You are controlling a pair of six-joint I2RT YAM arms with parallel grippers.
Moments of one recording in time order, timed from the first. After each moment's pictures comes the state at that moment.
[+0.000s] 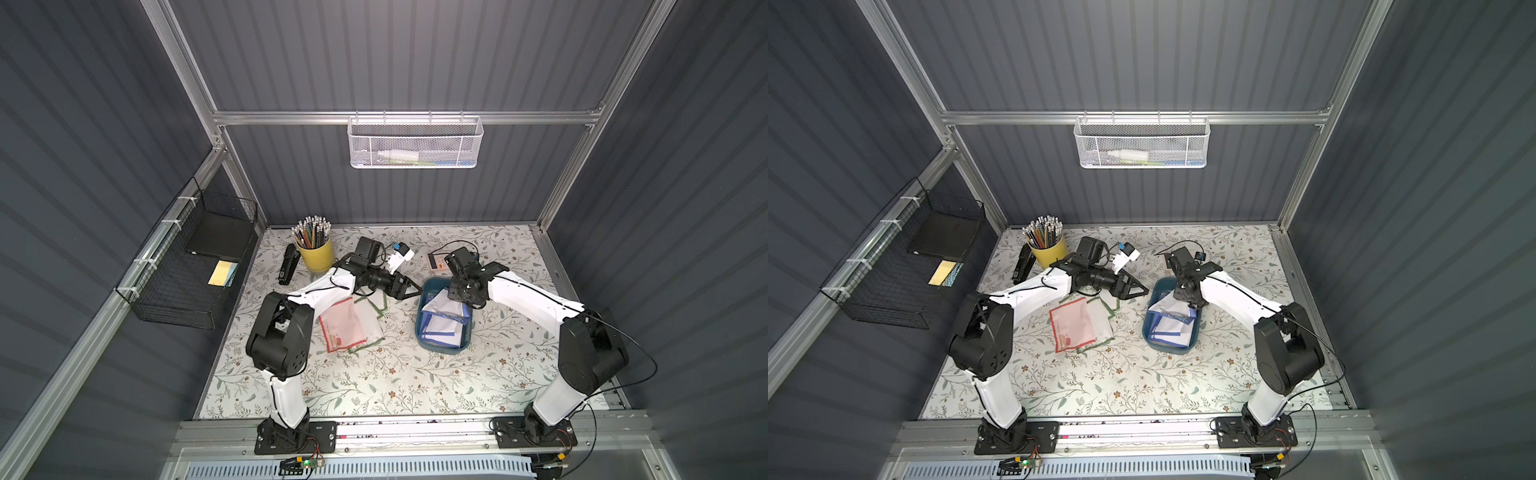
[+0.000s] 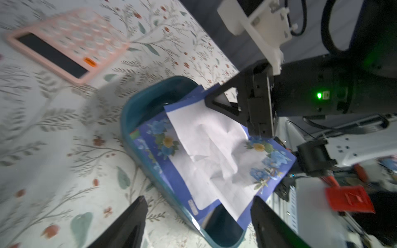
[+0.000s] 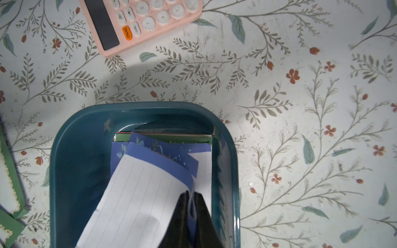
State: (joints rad) left arm -0.46 1.88 1.34 -0.32 0.95 -0.01; right arm 0.55 1.67 1.23 -0.73 0.29 0.71
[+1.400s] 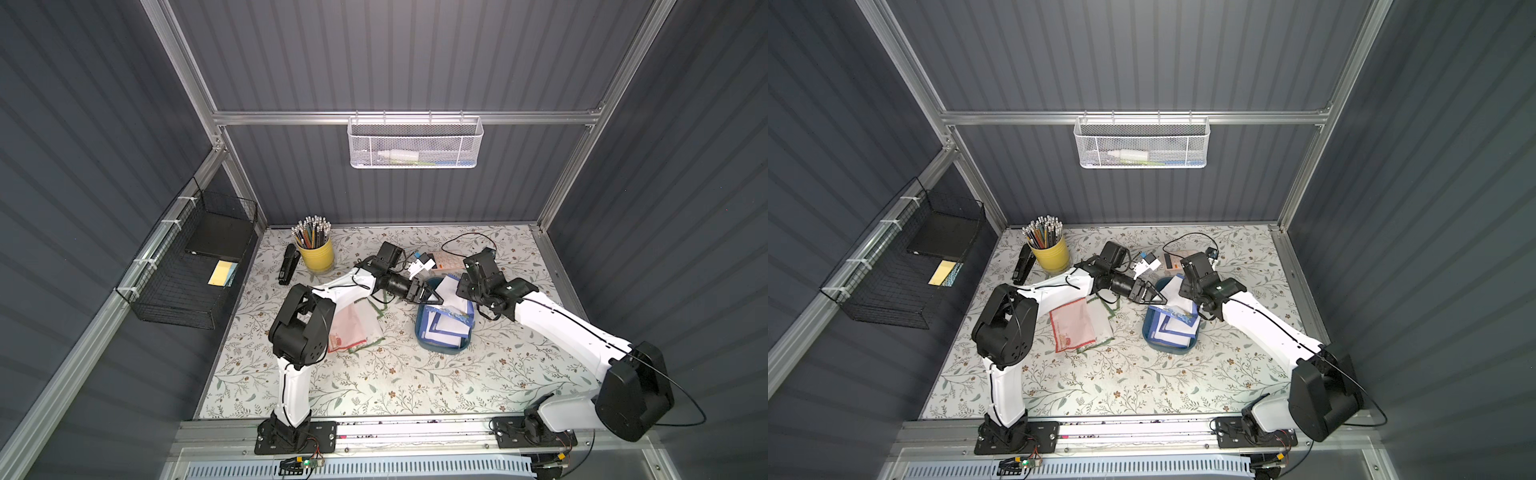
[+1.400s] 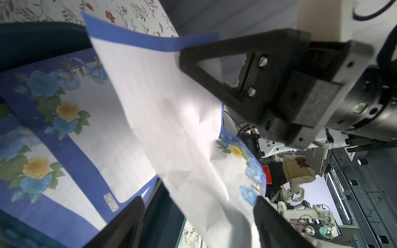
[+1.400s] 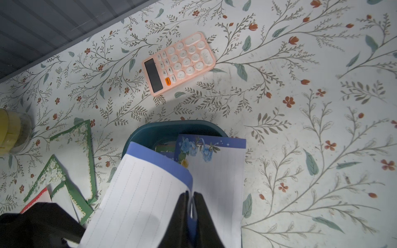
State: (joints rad) left arm -0.56 1.99 1.44 -0.32 1.16 -0.27; right arm 0.56 1.40 1.05 -0.53 0.29 0.72
